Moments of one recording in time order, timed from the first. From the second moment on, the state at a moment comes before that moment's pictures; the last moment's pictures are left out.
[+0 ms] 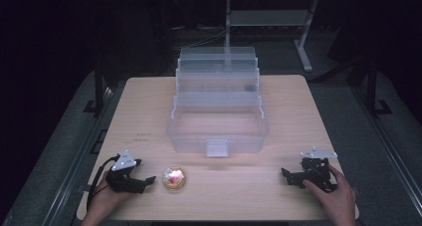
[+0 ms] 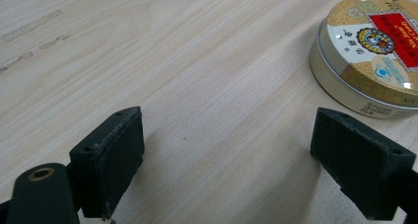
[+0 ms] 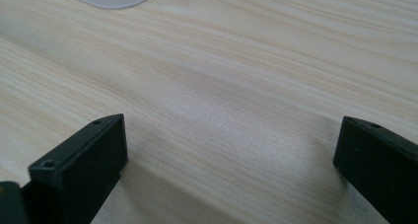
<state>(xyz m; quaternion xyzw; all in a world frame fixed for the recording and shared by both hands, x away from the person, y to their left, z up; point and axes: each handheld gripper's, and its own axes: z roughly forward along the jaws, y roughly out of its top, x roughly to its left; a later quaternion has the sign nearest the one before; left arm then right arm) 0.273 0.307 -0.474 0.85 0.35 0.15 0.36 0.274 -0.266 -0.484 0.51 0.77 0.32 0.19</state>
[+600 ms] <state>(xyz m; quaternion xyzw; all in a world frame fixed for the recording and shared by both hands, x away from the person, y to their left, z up) 0.274 0.308 -0.472 0.86 0.34 0.14 0.35 0.274 -0.266 -0.484 0.51 0.77 0.32 0.20</state>
